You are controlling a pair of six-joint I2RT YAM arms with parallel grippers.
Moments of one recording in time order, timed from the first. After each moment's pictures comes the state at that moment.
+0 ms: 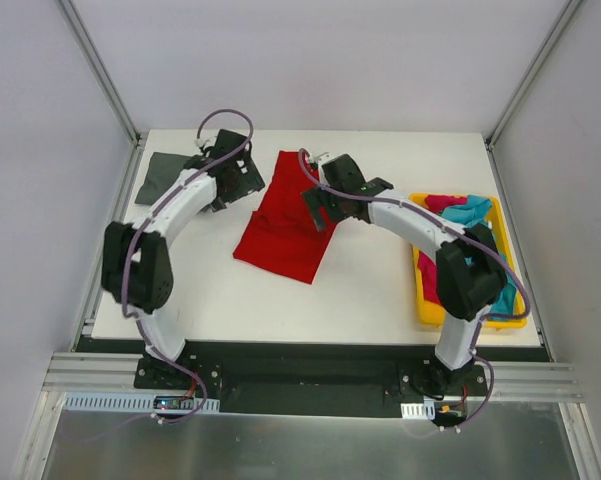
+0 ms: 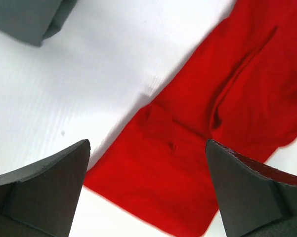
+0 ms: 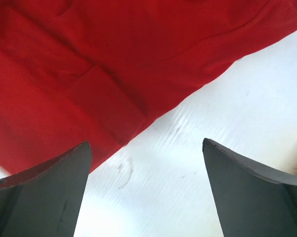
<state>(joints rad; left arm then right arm) -0.33 1.83 1.52 -0.70 -0.21 -0.76 0.64 1.88 1.49 -0.53 0.13 0.02</state>
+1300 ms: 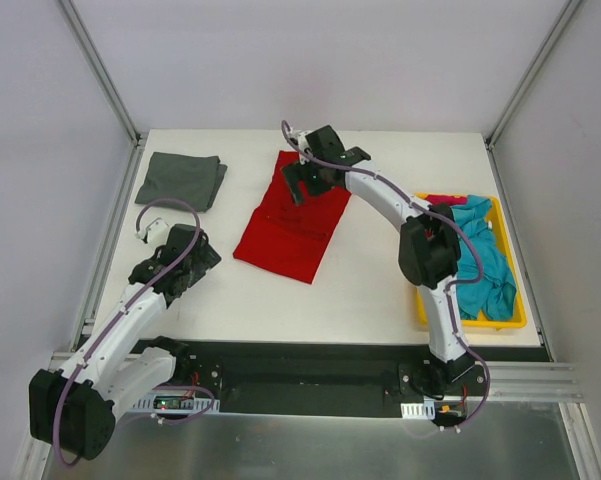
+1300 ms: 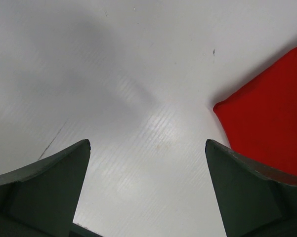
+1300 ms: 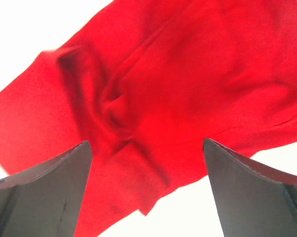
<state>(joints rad) -0.30 0.89 0.63 -0.70 -0.40 -0.94 0.59 2.26 2.06 -0.68 -0.06 0.01</state>
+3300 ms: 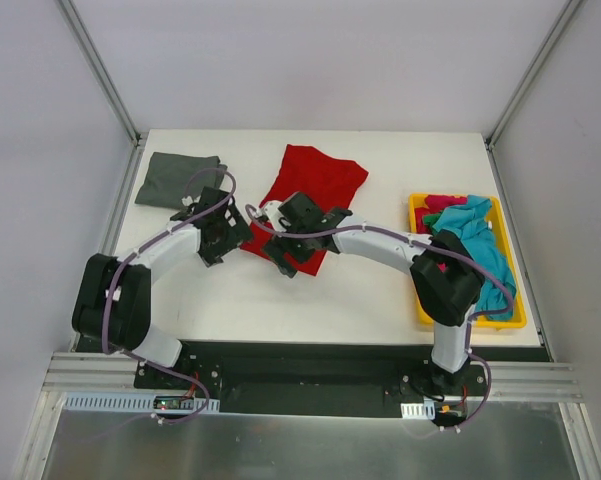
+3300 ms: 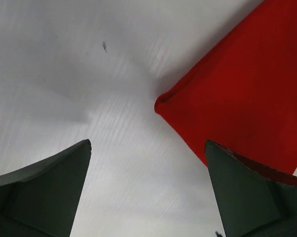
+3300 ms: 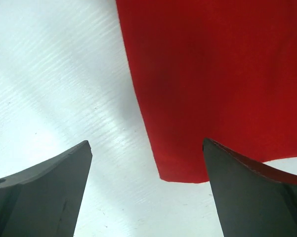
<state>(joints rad) -0.29 1.45 0.87 -0.48 -0.07 -0.86 0.88 1.89 1.42 -0.51 -0.09 -0.11</state>
